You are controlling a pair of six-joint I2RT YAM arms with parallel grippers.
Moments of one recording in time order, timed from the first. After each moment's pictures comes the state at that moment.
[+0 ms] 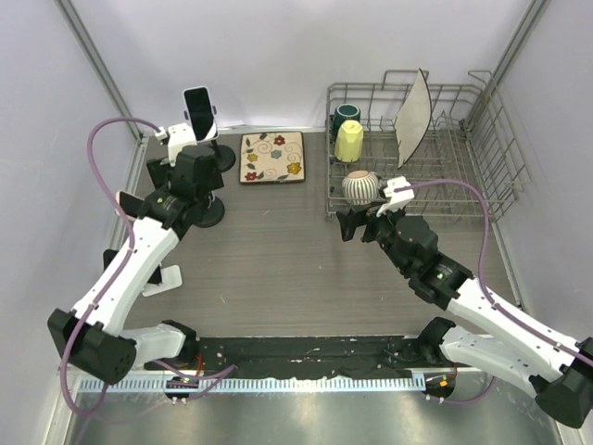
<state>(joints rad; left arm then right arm) -0.40 1.20 1.23 -0.59 -0.73 -0.34 0.76 0.85 0.69 0.03 0.34 0.20</state>
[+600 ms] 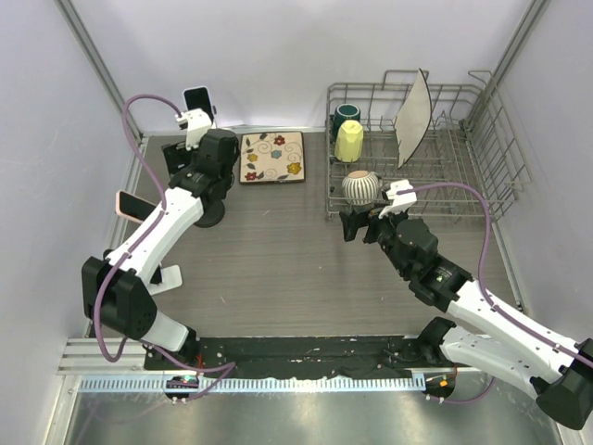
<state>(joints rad) -0.40 1.48 1.34 -0.42 -0.96 -0.31 0.76 0.81 0.63 0.06 0.40 0.21</state>
